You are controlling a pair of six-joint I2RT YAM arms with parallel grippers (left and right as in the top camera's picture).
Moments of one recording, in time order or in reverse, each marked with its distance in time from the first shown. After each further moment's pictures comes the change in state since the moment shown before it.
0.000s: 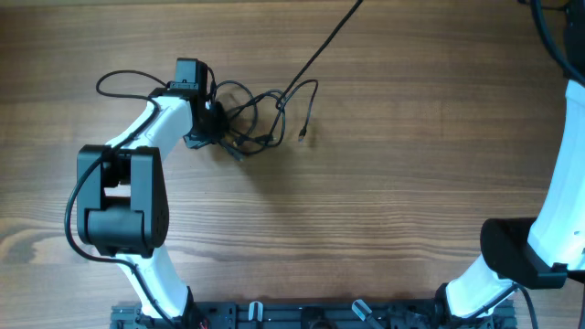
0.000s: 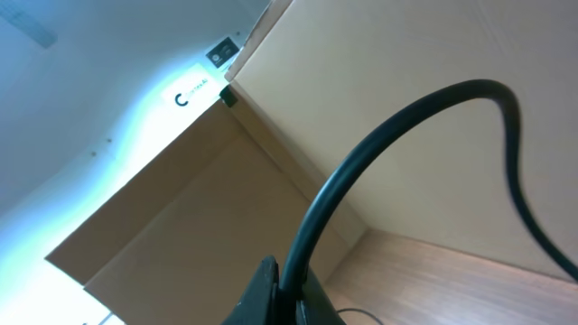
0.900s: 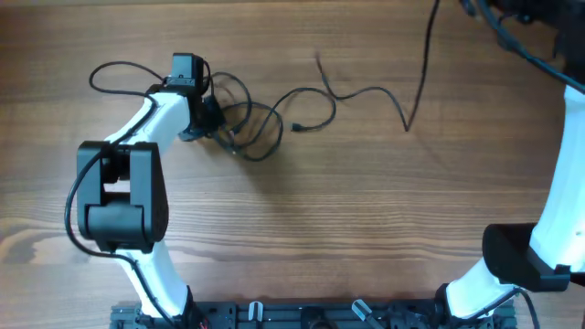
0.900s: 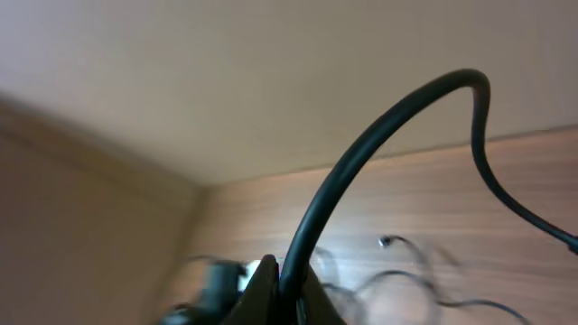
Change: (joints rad) left arm 0.018 0.025 0.034 0.022 -0.085 0.027; right arm -0.003 -0.026 -0.089 -0.601 0.476 -0.397
